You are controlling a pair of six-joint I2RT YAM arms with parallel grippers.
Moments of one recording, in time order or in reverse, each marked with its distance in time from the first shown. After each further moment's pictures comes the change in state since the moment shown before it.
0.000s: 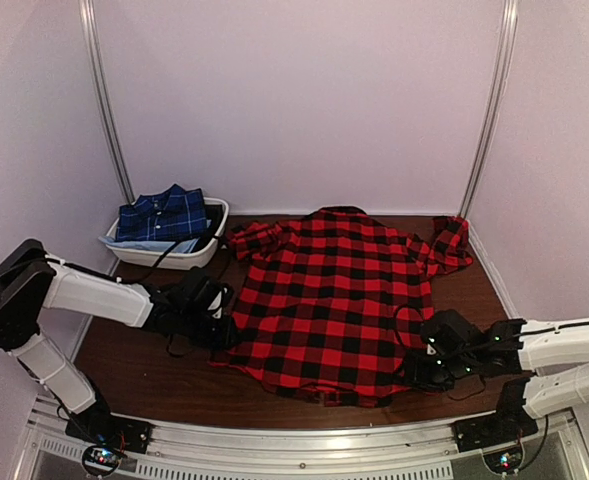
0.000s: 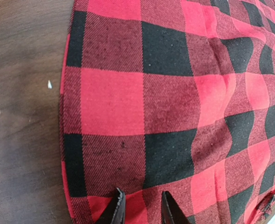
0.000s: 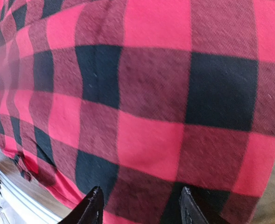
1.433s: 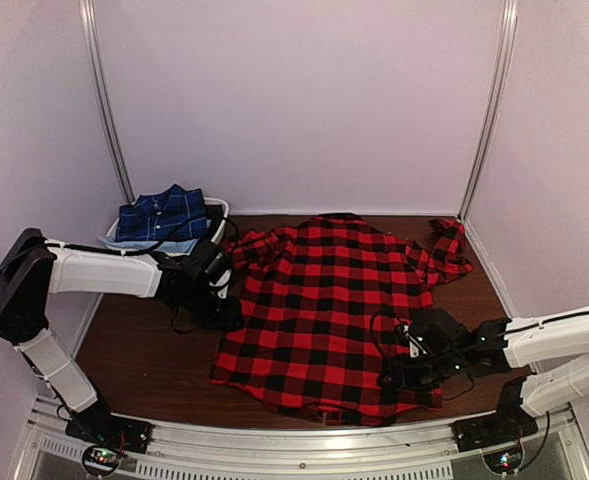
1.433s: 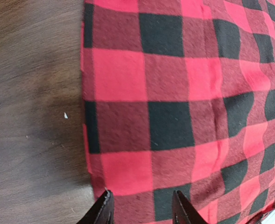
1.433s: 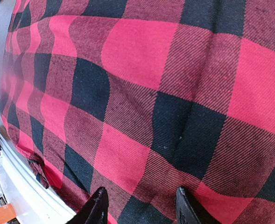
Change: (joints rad) left arm 0.034 0.052 0.258 -0.304 -0.006 0.089; right arm 0.031 0.128 0.035 0.122 -0.138 -0.138
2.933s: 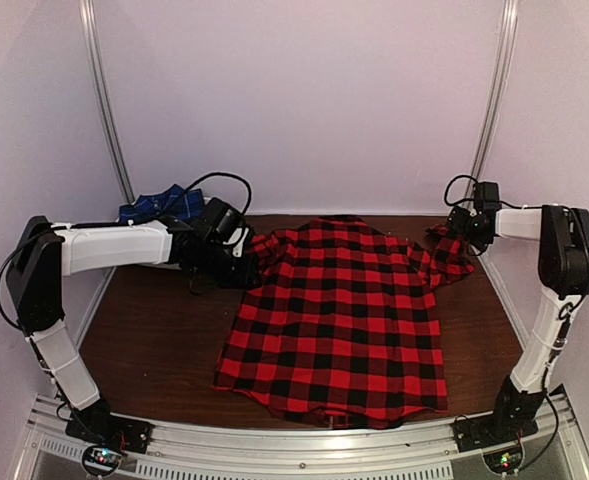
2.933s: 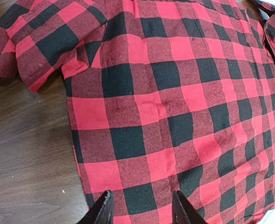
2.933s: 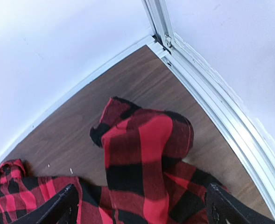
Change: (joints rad) left arm 0.043 0.108 0.309 -0.042 0.028 0.077; right arm -1.048 0.725 0.887 0.137 0.196 -0.433
